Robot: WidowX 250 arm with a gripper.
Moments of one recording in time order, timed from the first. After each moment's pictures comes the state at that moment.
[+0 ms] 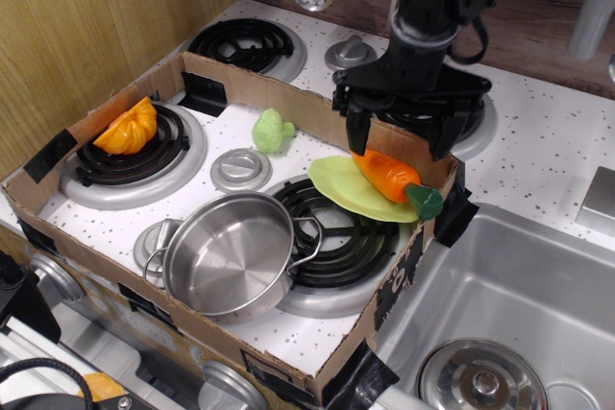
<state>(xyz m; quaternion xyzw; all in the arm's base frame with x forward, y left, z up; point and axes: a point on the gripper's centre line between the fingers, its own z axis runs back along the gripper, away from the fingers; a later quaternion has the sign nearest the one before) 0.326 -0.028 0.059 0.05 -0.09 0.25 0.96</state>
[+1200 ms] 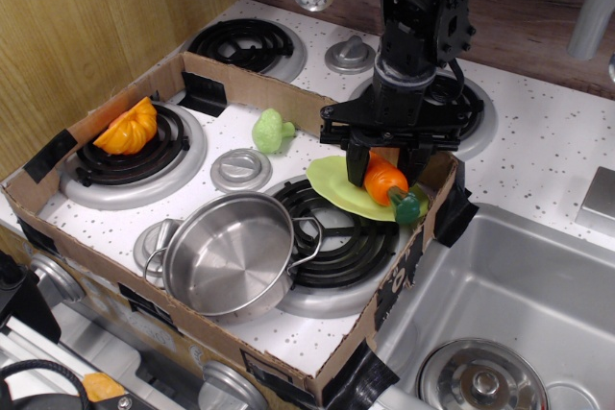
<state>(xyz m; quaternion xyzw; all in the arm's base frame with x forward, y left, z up) 0.323 -0.025 0.027 0.05 -0.07 0.25 0.96</state>
